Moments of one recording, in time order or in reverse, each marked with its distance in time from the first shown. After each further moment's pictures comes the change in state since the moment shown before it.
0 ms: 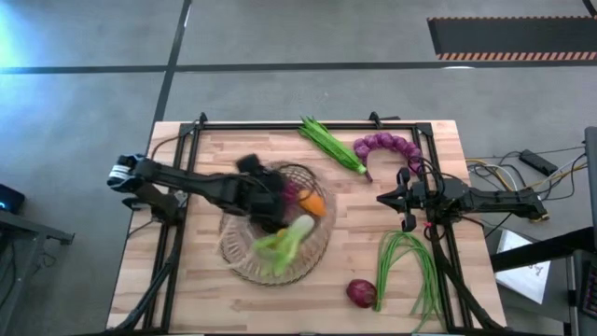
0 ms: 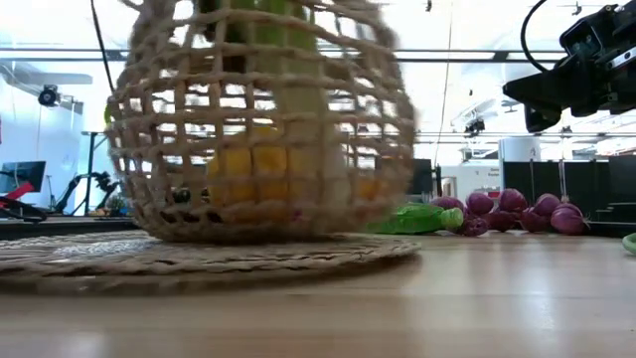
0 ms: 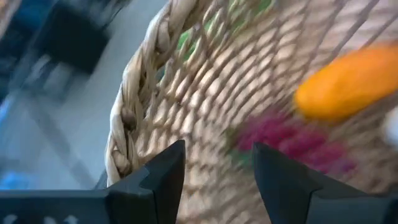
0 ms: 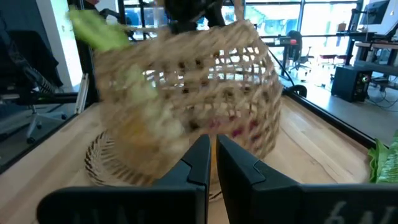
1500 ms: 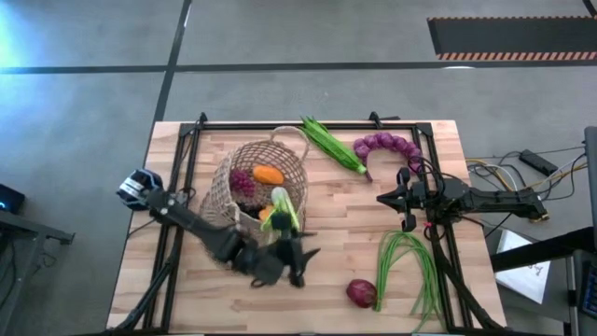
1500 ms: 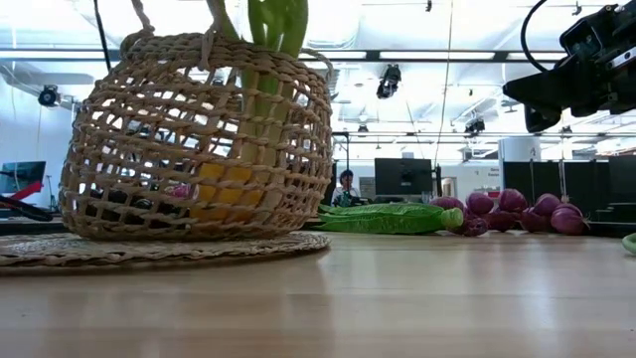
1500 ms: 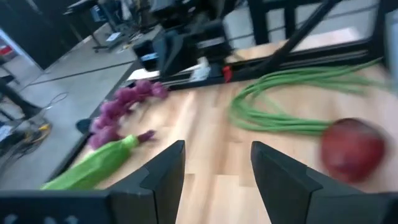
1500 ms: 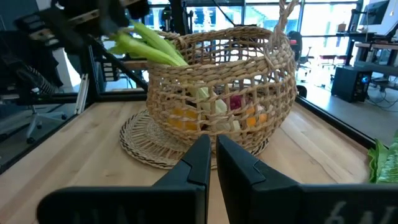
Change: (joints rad) left arm -0.360 0.154 -0.045 0.936 -0.007 0.344; right arm 0.000 0.000 0.000 0.000 0.000 0.000
